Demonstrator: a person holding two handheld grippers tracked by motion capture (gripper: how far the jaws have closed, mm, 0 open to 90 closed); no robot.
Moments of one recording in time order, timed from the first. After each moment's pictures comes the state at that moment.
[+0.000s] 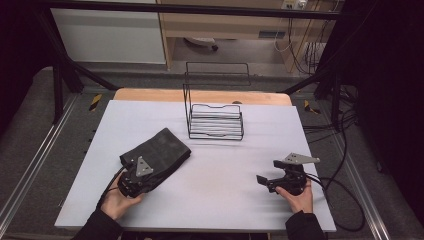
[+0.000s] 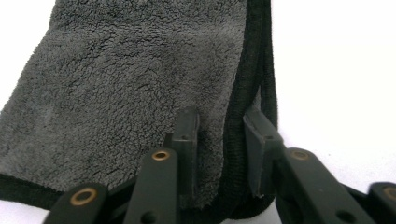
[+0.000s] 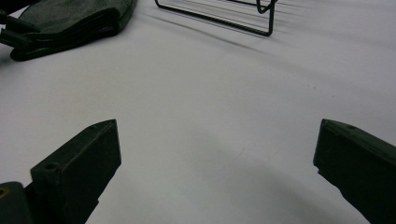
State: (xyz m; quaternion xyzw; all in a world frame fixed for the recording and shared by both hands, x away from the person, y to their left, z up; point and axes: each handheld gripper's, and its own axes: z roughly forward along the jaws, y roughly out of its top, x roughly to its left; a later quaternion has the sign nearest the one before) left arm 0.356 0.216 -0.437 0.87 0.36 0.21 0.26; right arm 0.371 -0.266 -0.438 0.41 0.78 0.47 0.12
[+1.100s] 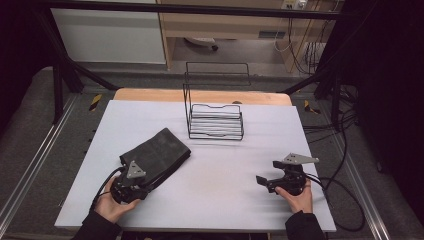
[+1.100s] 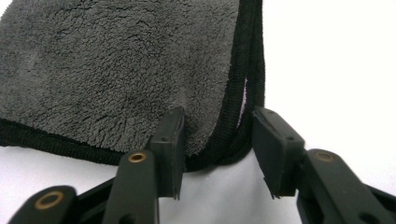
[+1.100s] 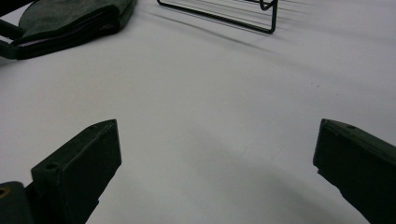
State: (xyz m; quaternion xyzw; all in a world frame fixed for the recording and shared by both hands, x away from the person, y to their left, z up) left arm 0.343 0.232 -0.436 0.86 0.40 0.16 0.27; right arm 0.371 -0.264 -0.440 0.41 0.78 0.47 0.11
